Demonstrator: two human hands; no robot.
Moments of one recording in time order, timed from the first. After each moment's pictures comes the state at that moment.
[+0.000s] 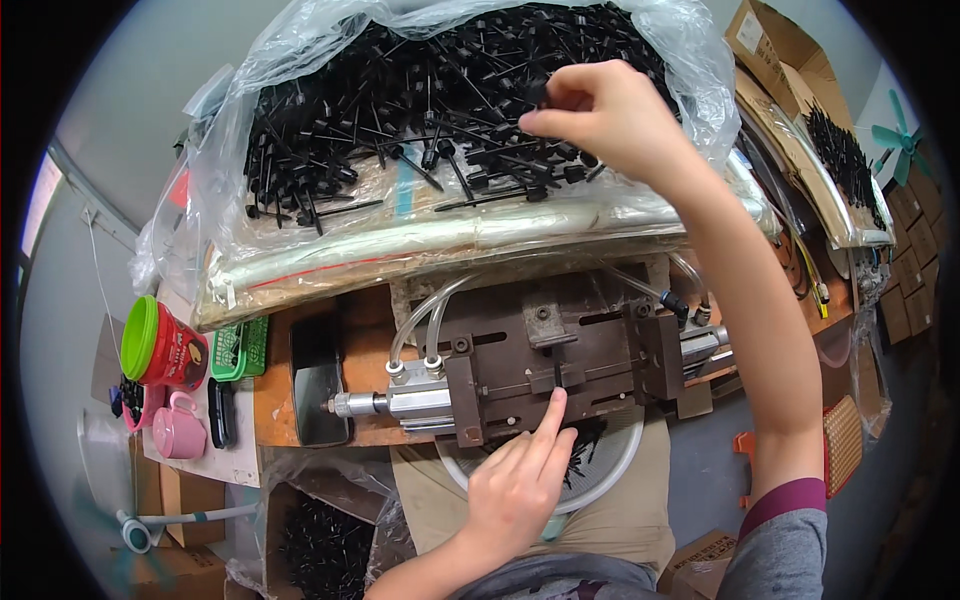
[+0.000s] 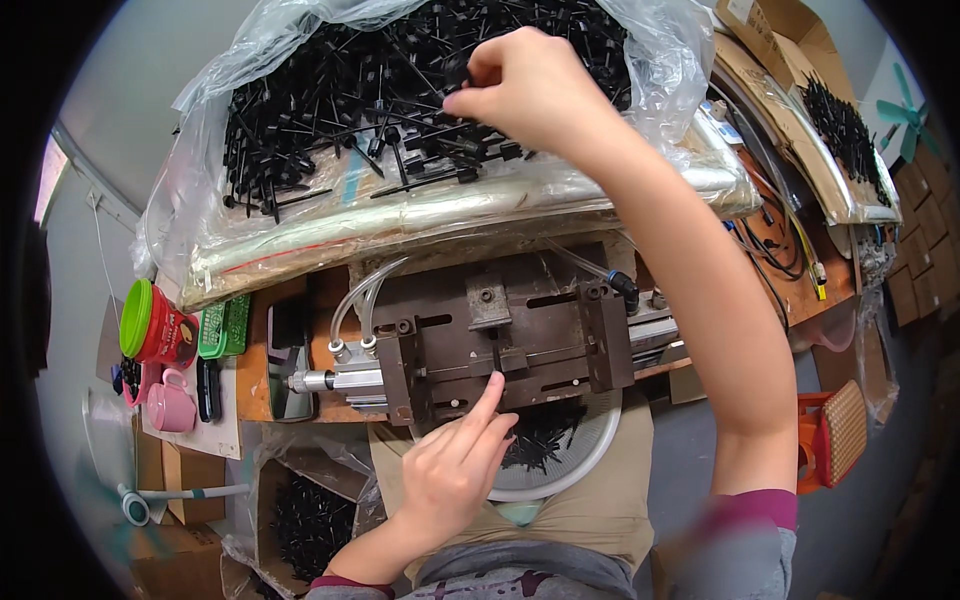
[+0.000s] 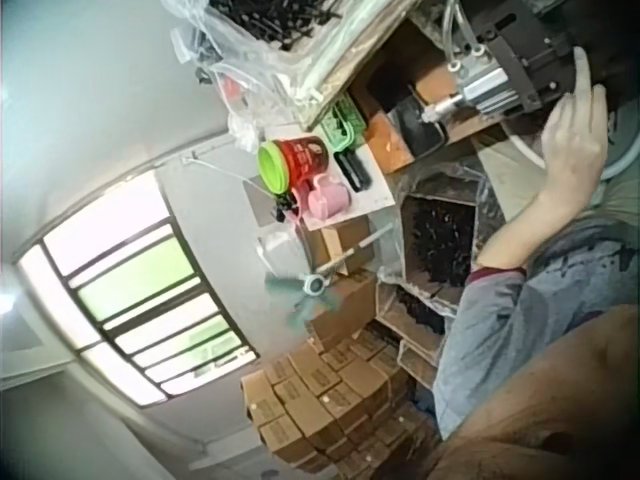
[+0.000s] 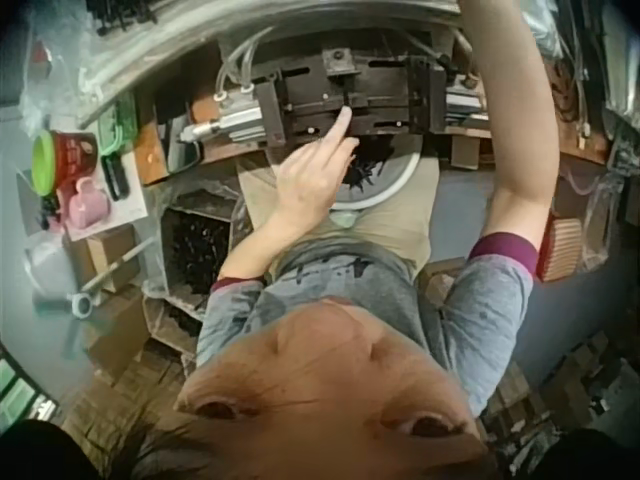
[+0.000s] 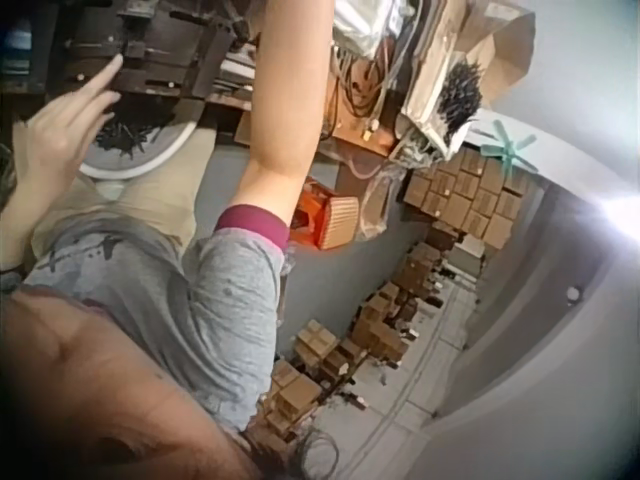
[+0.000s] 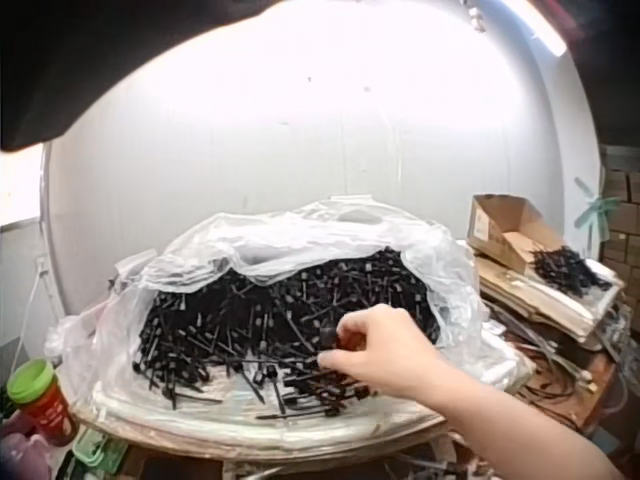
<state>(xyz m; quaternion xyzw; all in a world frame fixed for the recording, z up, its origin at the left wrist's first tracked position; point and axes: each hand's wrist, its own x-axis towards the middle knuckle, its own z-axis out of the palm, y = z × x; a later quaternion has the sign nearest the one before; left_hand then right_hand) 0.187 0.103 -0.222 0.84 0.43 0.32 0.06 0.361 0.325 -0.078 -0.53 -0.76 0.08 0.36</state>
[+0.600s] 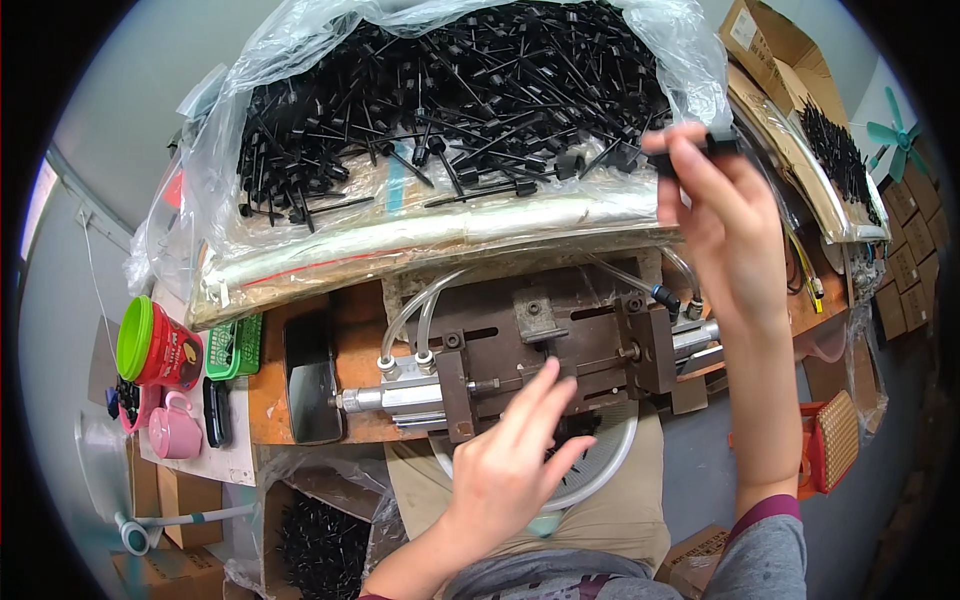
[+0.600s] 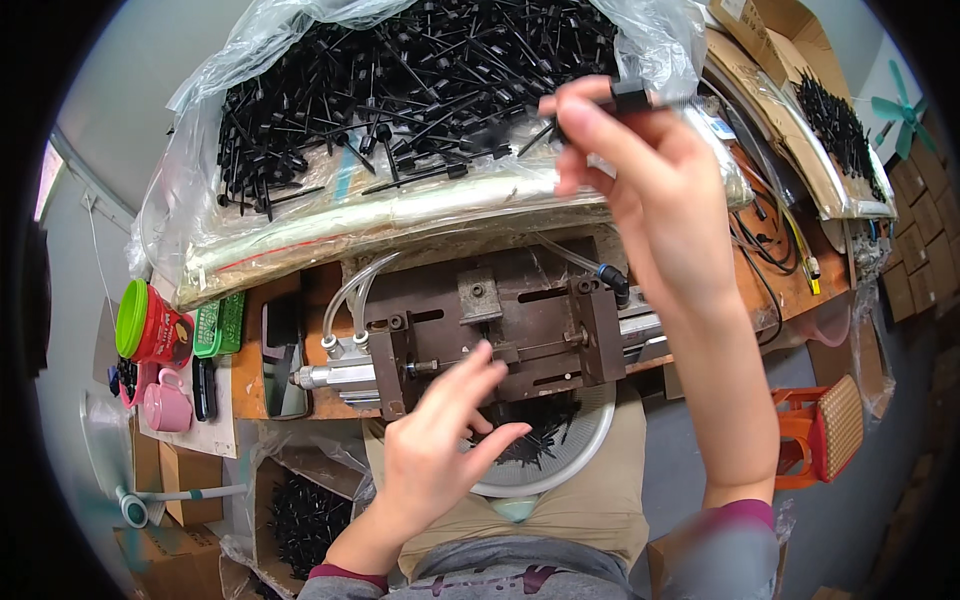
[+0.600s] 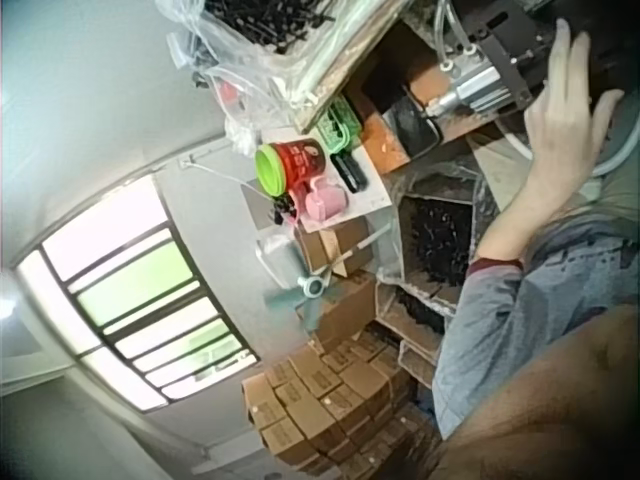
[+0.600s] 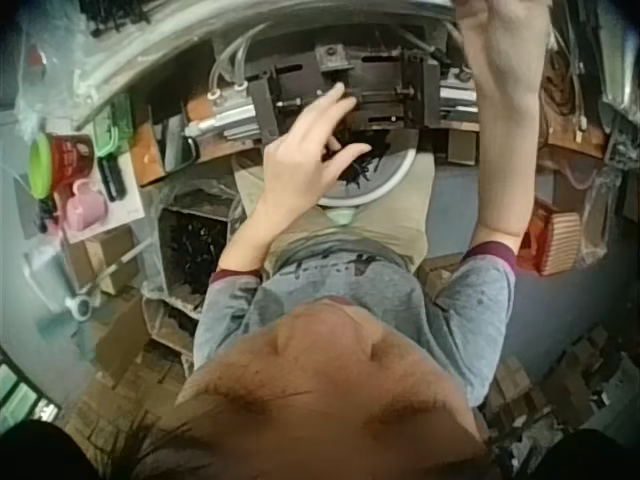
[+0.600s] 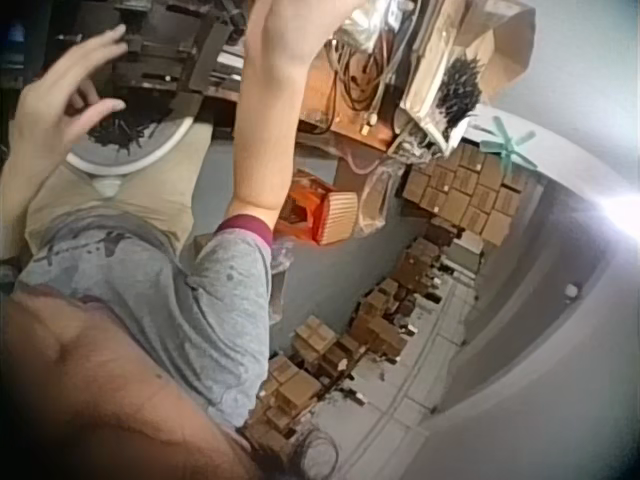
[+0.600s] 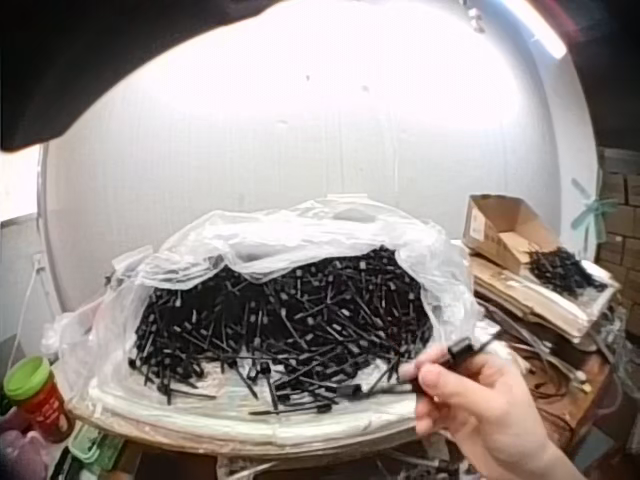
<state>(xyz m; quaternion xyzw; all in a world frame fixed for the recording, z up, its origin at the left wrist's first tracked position) 0.188 0.119 -0.197 0.78 0.44 0.38 0.21 0.397 0.229 -0.104 -0.30 -0.53 0.44 0.65</state>
